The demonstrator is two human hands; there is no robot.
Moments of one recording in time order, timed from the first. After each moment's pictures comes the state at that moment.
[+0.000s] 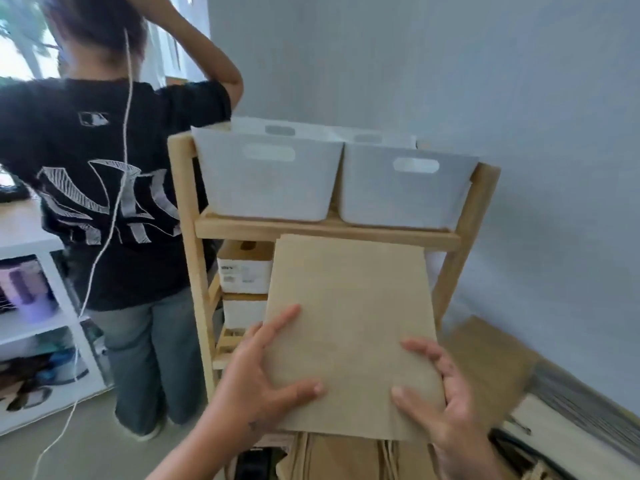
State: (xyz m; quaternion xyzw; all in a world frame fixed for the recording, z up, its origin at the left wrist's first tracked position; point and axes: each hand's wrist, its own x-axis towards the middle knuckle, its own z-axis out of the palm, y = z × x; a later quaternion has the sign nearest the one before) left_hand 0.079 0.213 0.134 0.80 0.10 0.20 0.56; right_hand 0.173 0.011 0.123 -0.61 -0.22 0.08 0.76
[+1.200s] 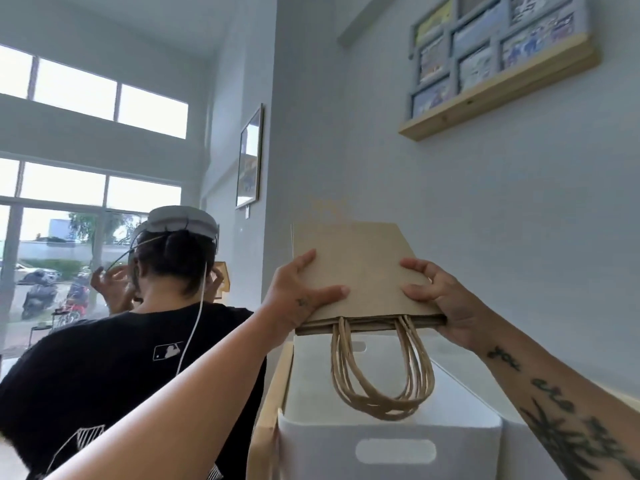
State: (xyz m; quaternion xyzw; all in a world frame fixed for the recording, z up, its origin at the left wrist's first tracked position) left_hand 0.290 0.491 0.432 0.75 0.00 0.38 0.53; right_hand 0.398 0.302 0.440 -0.56 -0.36 0.11 0.73
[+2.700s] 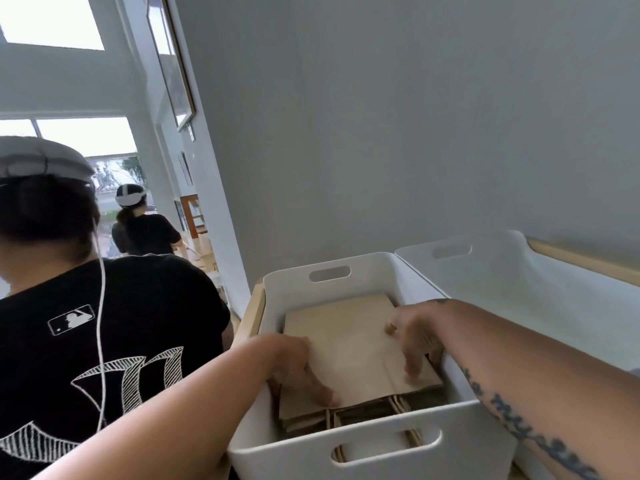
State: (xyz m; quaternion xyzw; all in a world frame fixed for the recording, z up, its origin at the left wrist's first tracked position) left_hand 0.377 0.511 0.337 0.95 0.19 -0.21 0.09; right_hand 0.466 0.346 0.352 -0.93 -0.29 0.23 0.00
